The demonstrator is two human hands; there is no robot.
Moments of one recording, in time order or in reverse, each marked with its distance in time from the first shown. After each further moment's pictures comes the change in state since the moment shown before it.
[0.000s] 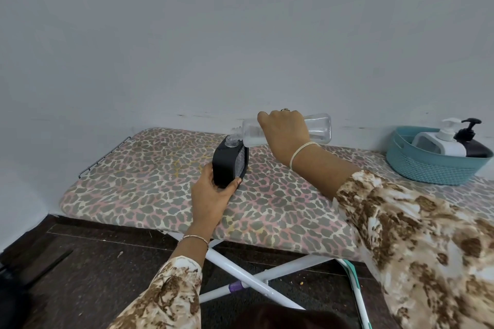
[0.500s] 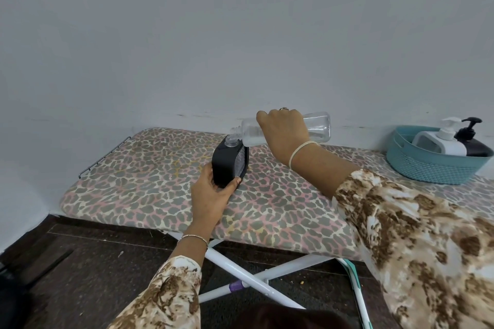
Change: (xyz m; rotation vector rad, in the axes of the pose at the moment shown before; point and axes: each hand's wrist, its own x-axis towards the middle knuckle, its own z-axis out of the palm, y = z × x) left_hand -0.001 0.005 0.000 -0.004 0.002 -0.026; right_hand -0.001 -0.001 -0.003 -0.021 0.002 -0.012
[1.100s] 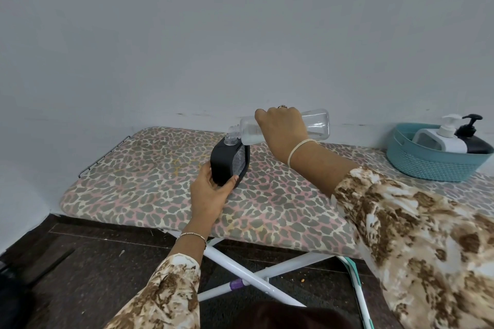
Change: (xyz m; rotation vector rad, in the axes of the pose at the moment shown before) left_hand 0.003 -0.001 0.000 -0.026 0.002 -0.048; right_hand 0.001 -0.001 0.000 -0.003 -0.011 0.003
